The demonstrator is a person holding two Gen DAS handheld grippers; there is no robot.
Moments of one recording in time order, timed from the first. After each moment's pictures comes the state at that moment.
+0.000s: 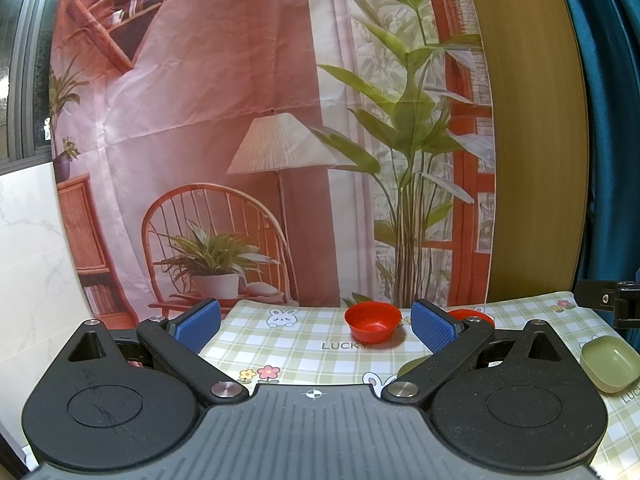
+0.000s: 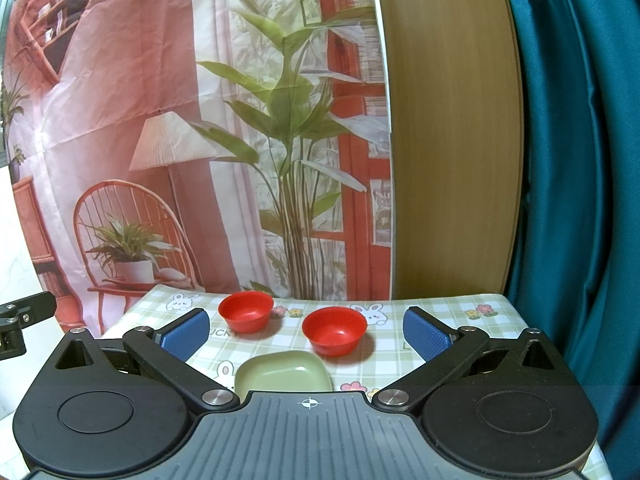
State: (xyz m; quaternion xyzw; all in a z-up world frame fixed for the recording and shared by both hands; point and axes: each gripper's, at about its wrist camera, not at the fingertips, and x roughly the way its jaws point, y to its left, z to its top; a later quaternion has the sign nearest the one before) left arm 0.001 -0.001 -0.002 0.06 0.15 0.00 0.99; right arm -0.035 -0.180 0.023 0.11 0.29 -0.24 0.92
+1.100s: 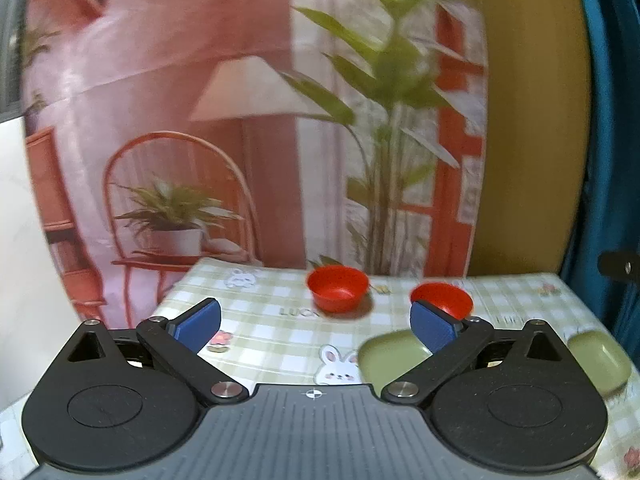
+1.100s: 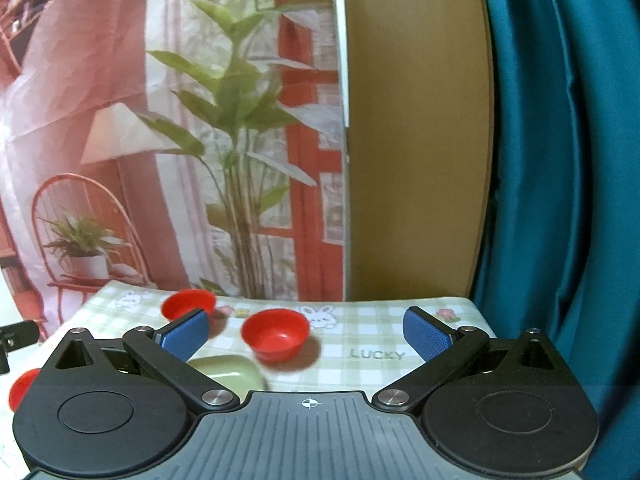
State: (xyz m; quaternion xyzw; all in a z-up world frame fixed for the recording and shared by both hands) left arm 0.057 -0.040 -0.038 0.04 0.22 -0.03 0.98; right arm -0.037 -0.262 -0.005 0.10 0.31 -0.28 0.90
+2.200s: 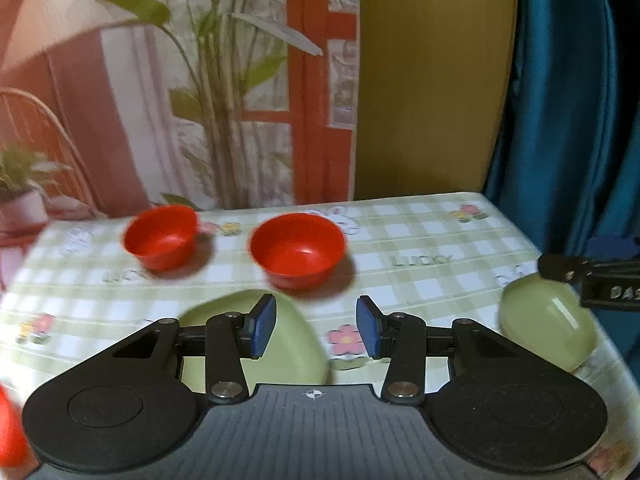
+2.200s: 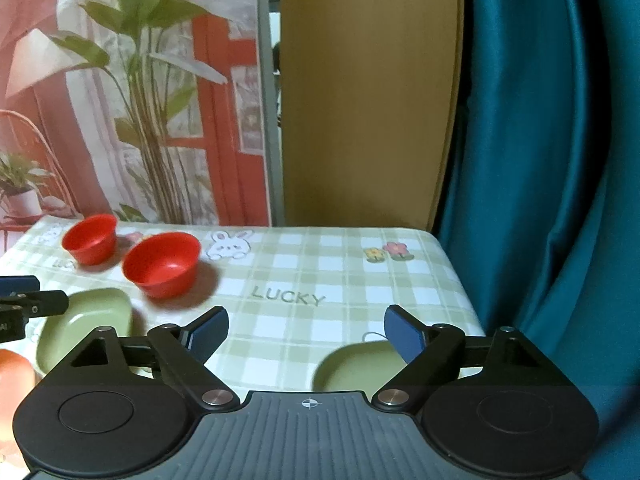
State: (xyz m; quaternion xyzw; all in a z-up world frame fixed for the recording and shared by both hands) left arm 0.162 -0.186 -0.126 0.06 0.33 -0.17 0.93; right arm -0.050 -0.402 -0.108 0.11 0.41 -0.28 0.86
